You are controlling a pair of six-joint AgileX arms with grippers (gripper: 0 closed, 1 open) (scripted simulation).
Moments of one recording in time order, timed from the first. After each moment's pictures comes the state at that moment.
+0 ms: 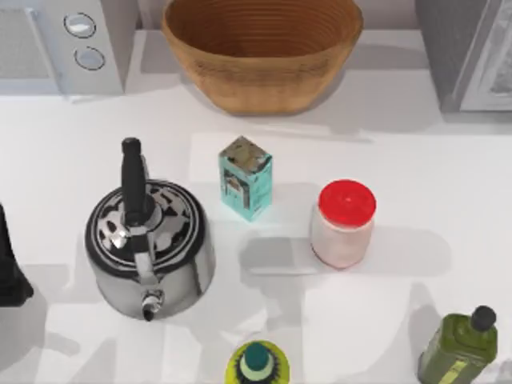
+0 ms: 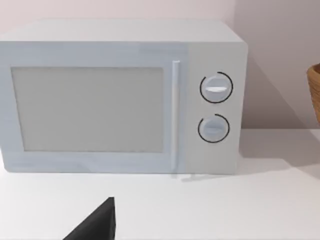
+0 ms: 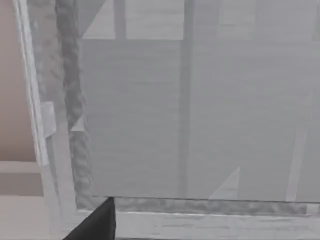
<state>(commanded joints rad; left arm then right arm) 0.00 0.00 0.00 0.00 0.00 0.00 -0.63 1.00 0.24 0.78 -0.66 0.02</state>
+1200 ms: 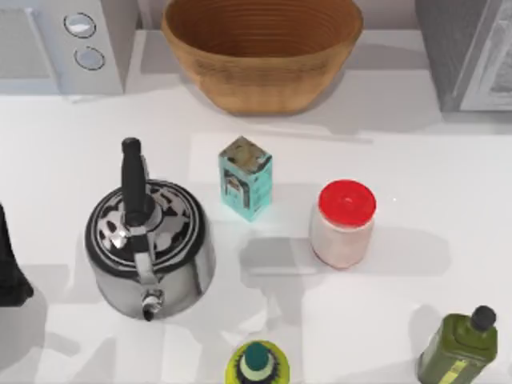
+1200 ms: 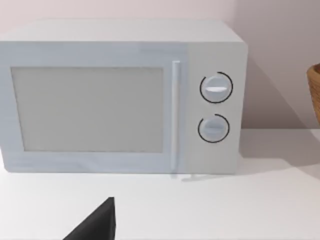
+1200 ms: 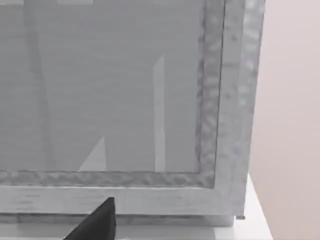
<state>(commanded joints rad) 0.00 0.00 0.00 0.00 0.00 0.00 -1.02 1.55 0.47 1.09 -1.03 0.03</state>
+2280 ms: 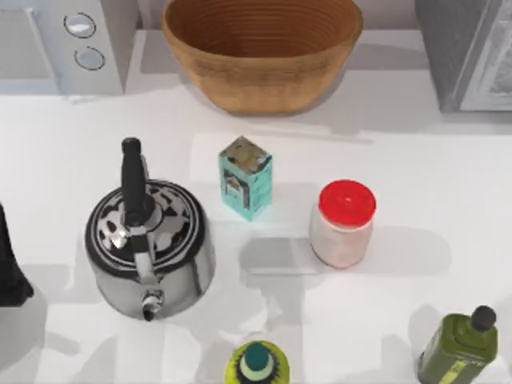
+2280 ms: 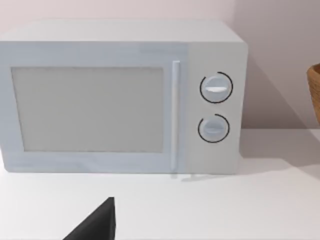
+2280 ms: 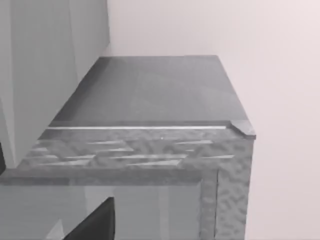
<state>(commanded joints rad) 0.00 0.00 0.00 0.00 0.00 0.00 -1.04 1.36 1.68 -0.33 -1.05 0.02</state>
